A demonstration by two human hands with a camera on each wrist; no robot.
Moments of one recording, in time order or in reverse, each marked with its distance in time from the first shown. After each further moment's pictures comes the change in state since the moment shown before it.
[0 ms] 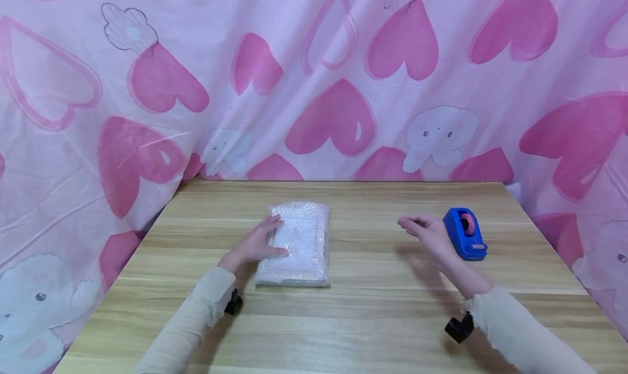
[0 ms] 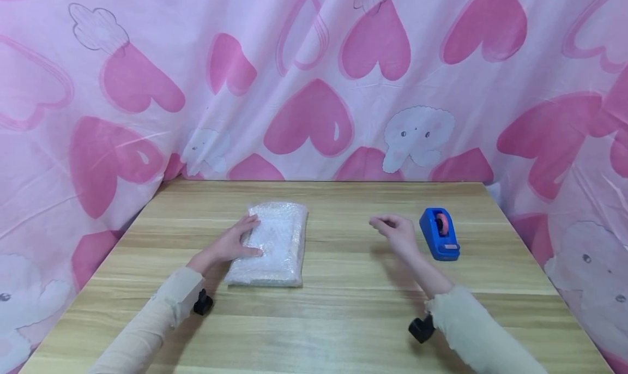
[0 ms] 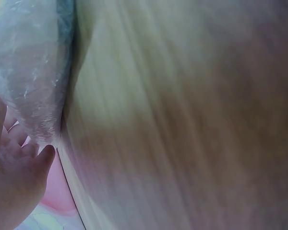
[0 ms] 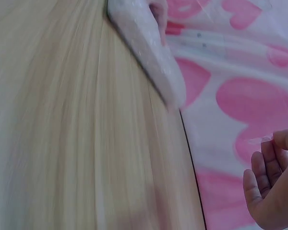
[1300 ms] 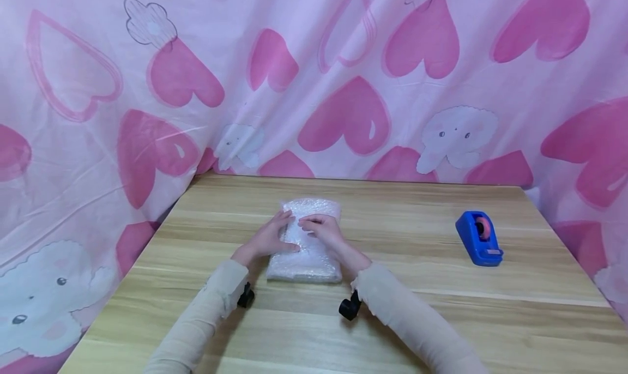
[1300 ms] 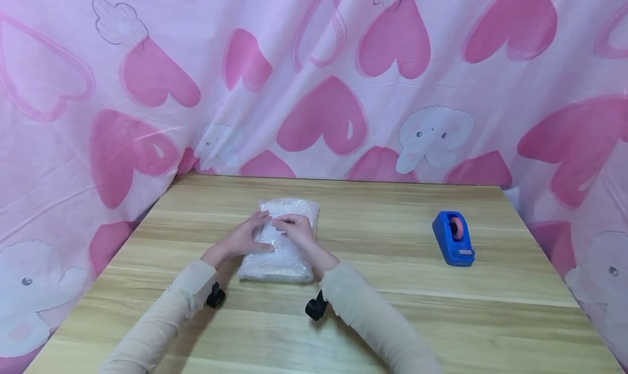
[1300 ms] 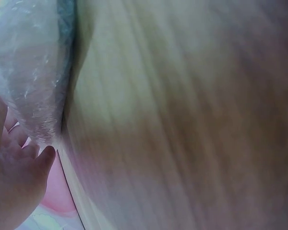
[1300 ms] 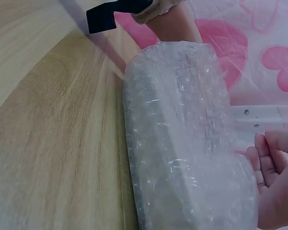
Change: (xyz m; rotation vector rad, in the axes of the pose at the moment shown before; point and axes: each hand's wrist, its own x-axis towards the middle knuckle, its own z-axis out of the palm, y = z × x) left_hand 0.005 -0.001 0.001 0.014 0.004 -0.033; right_hand 0.041 -0.037 0.219 0.345 -0.251 0.074
